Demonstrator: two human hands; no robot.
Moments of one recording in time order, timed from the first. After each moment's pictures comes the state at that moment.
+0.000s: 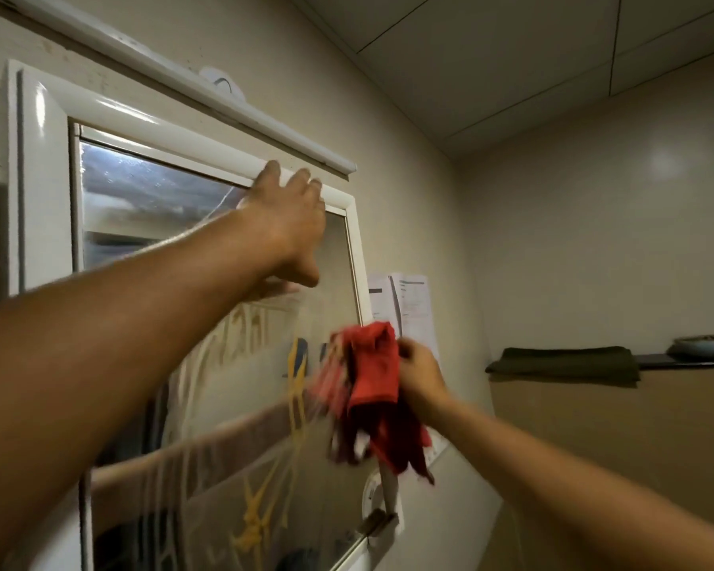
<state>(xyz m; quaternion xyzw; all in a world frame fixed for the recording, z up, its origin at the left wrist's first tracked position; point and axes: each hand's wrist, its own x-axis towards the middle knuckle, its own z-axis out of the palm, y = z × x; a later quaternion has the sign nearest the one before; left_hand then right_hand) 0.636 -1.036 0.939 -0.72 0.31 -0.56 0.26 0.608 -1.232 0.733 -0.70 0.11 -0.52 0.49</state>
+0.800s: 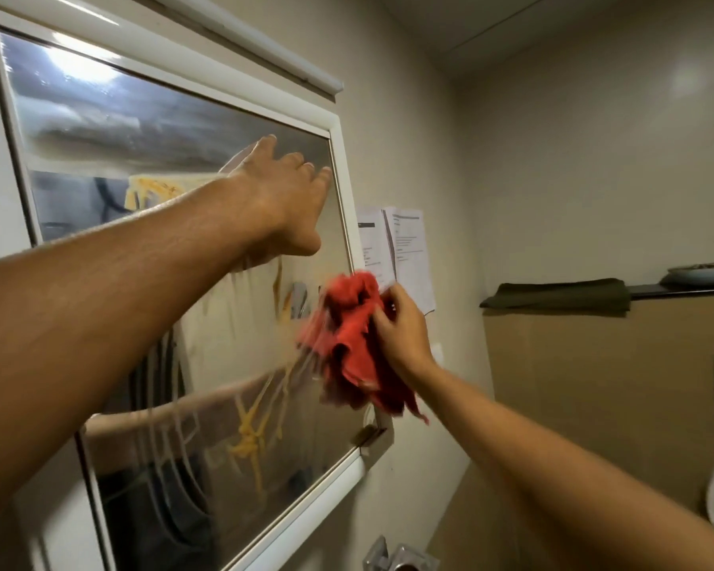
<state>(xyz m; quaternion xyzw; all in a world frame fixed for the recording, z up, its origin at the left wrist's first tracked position) 0.649 -1.054 0.892 -0.73 0.38 -0.51 0.25 0.624 -1.237 0.685 -0.69 0.11 -0.58 0.42</state>
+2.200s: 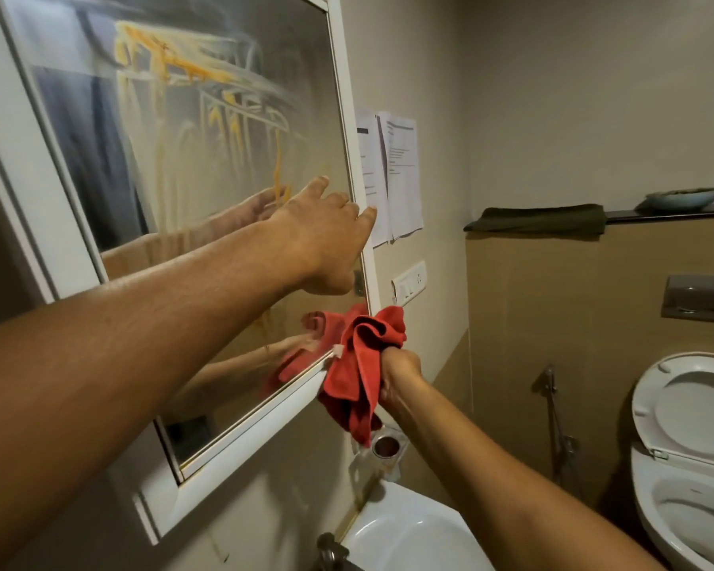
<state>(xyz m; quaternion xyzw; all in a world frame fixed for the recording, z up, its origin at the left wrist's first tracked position) 0.622 -1.039 0.749 -0.71 0.52 -0.40 0.27 0.622 -1.169 0.531 -0.24 0.30 -0.38 0.84</state>
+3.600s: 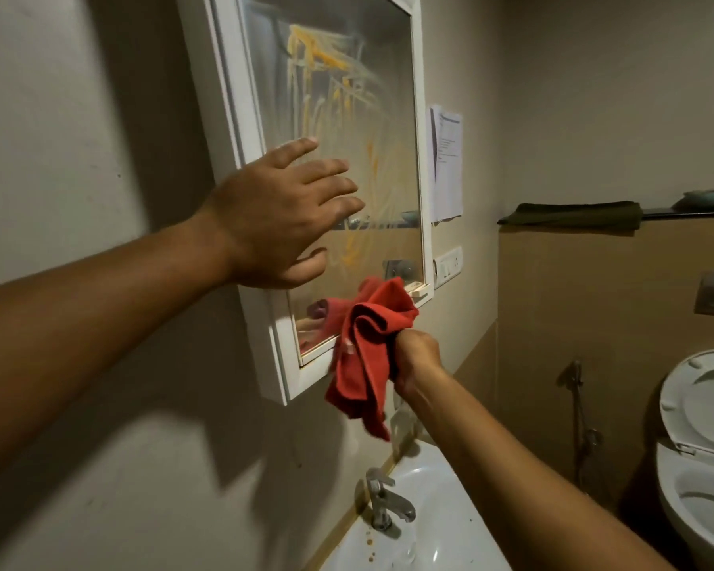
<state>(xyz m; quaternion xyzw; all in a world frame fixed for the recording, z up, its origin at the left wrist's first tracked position) 0.662 -0.850 0.732 -0.53 0.56 -0.59 0.23 0.595 -1.032 0.530 -0.38 0.31 -0.37 0.79</state>
